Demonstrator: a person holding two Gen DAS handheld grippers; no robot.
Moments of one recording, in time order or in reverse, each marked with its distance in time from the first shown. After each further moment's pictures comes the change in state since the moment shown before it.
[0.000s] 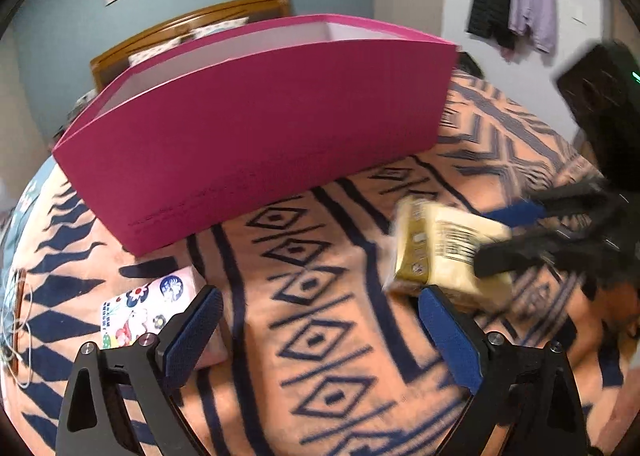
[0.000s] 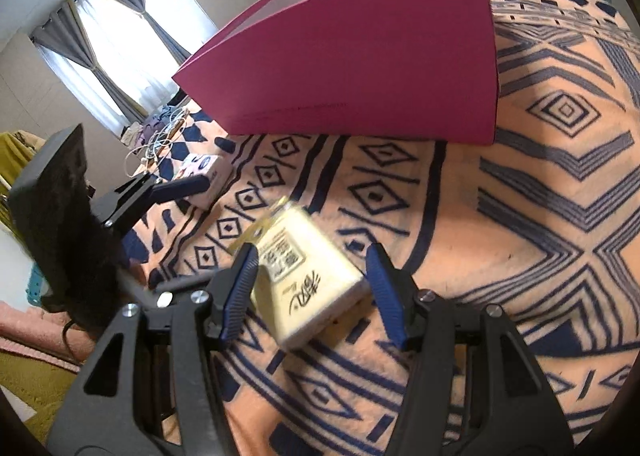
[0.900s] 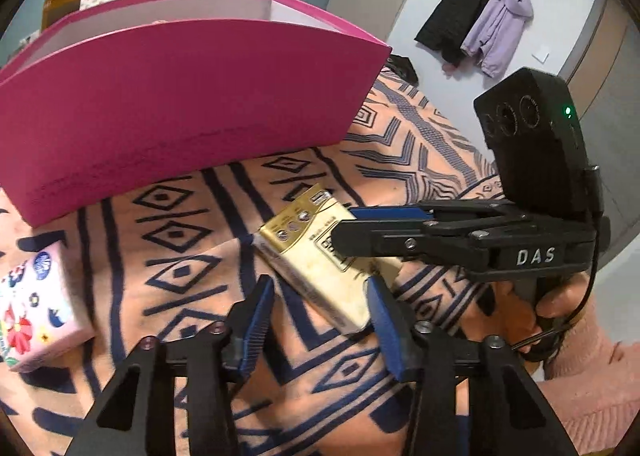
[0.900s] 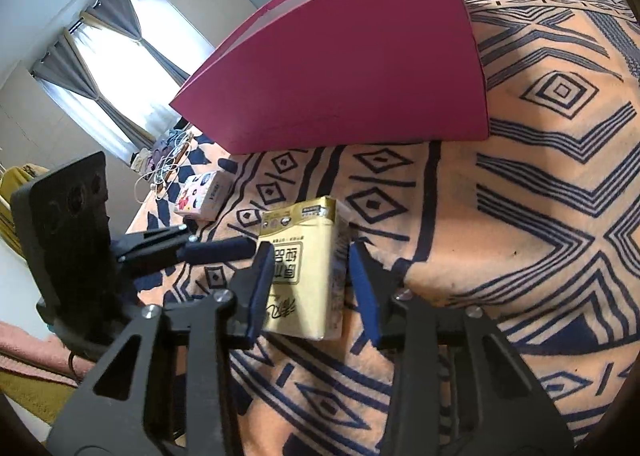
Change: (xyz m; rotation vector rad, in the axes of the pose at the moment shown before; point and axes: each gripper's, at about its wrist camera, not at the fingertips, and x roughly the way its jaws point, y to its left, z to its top) left arm 0.001 -0.014 0.007 -0.104 0.074 -0.401; right arm -0.002 -0.010 0.006 0.076 -0.044 0.043
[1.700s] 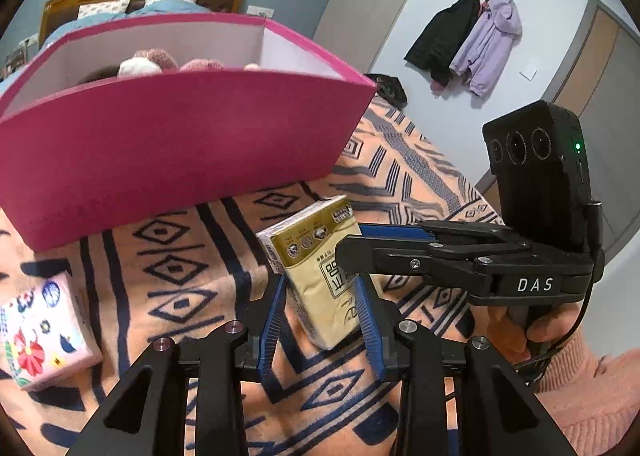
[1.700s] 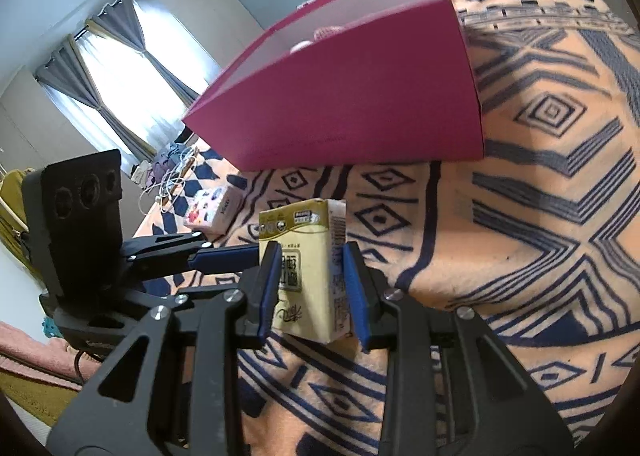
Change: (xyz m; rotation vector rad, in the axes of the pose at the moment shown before) left arm -0.018 -0.001 0.012 0.006 -0.078 -0.038; right arm -0.017 0.014 0.001 -0.025 -0.083 -0.010
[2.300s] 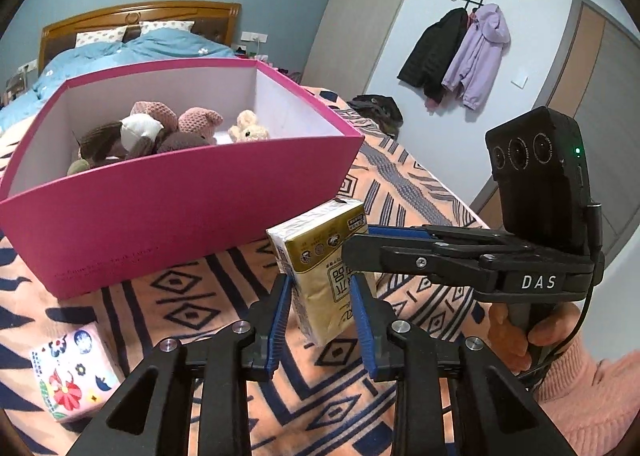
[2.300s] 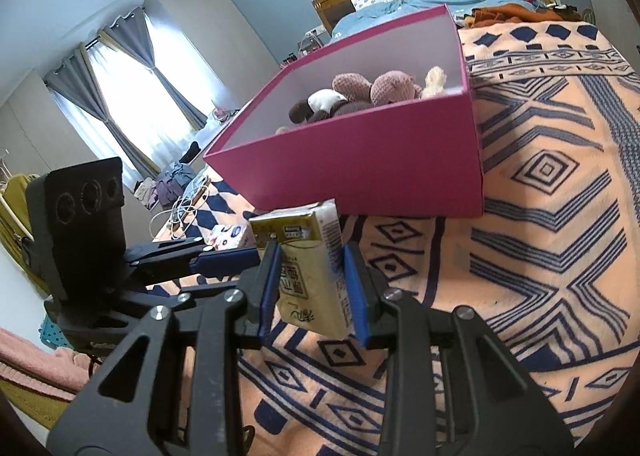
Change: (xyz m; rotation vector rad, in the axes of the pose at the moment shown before) left arm -0.017 -0.010 0.022 0.048 -0.076 0.021; right arm -0.017 0.014 0.022 -0.033 -0.092 0.005
